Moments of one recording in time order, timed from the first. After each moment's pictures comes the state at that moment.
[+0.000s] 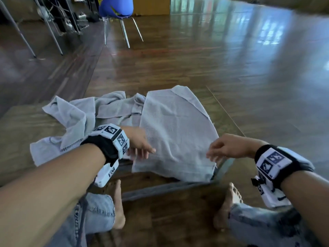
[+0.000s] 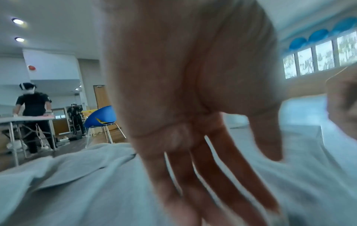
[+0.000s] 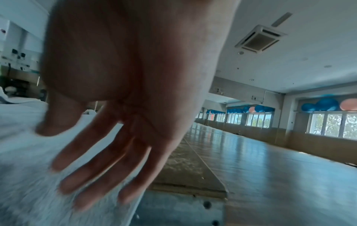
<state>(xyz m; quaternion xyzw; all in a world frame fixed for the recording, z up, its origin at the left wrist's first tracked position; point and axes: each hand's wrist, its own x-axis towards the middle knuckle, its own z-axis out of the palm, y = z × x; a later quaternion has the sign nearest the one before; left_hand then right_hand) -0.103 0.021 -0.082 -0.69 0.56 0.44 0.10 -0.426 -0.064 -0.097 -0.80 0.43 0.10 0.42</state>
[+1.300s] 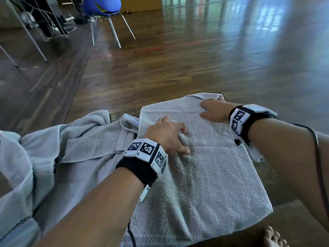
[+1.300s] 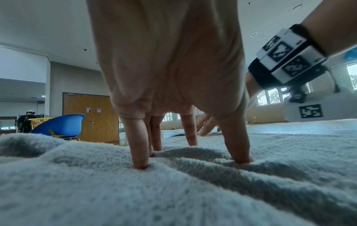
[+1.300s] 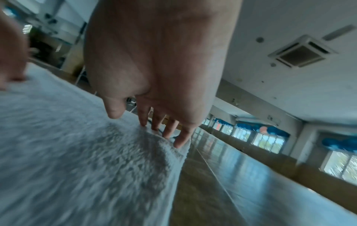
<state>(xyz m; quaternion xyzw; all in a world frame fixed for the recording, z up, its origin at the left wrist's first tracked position) -0.118 -0.177 -0.134 -0.71 0.68 0.17 0.04 -0.285 -0.335 -0.148 -0.85 0.50 0.12 0.09</state>
